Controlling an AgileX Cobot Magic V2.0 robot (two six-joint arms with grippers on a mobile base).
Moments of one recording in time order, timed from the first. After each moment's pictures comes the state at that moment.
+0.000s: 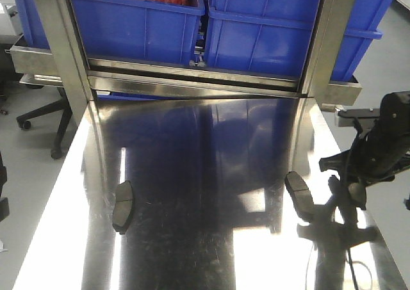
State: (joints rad) left arm -0.12 0.74 -0.54 -0.04 0.40 -0.05; right arm 0.00 1.83 -1.18 -0.13 0.75 0.10
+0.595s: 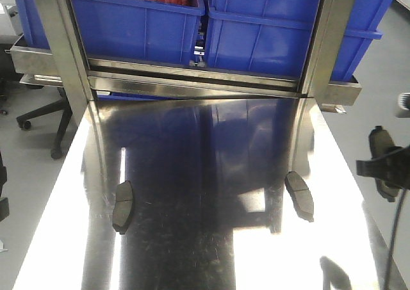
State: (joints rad) left arm -0.12 0.74 -0.54 -0.04 0.40 -0.05; right arm 0.00 1.16 -0.73 -0.09 0.43 0.07
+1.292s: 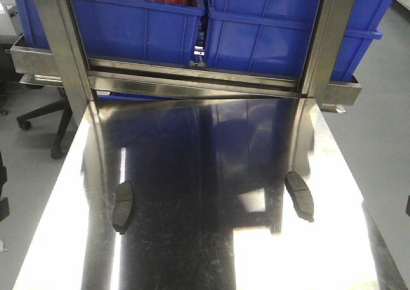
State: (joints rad) left arm -0.12 0.74 -0.54 -0.04 0.40 -0.05; right arm 0.00 0.66 -0.52 -0.09 0.41 0.07
